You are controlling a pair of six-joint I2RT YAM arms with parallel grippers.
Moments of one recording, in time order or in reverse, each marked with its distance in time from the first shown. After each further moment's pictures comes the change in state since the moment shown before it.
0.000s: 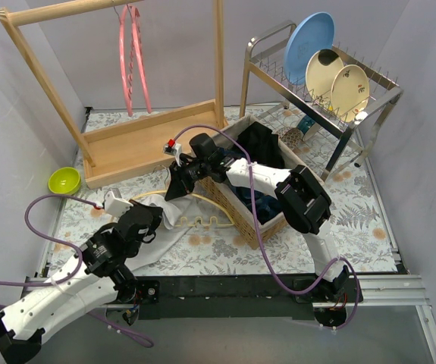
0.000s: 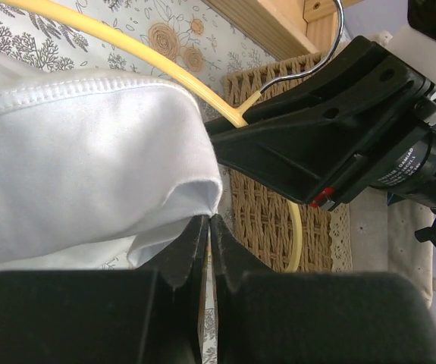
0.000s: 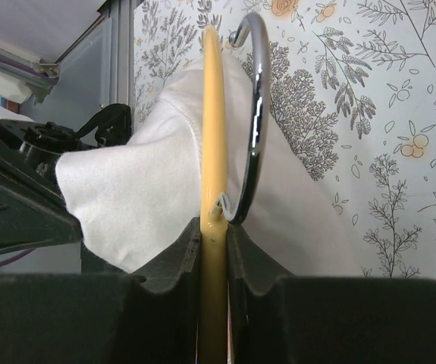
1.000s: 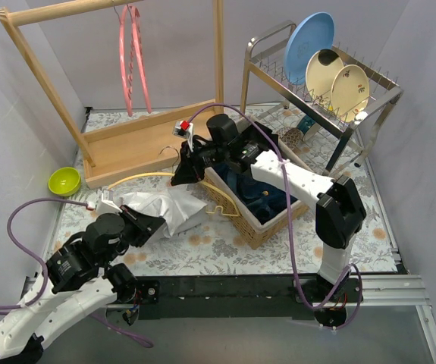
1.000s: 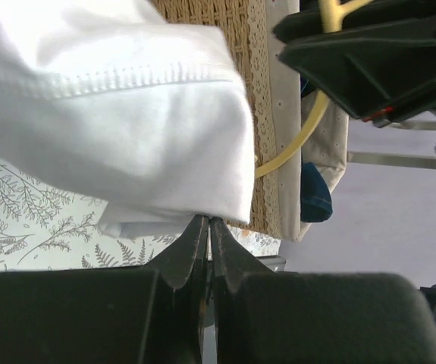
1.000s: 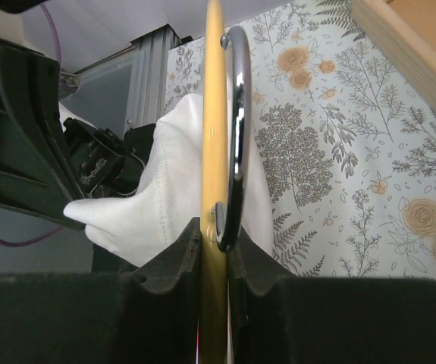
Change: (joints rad) left arm 0.000 -0.156 0.184 -0.216 0.328 0.000; right arm -0.026 -0.266 -0.028 -0.110 -0.006 -0.129
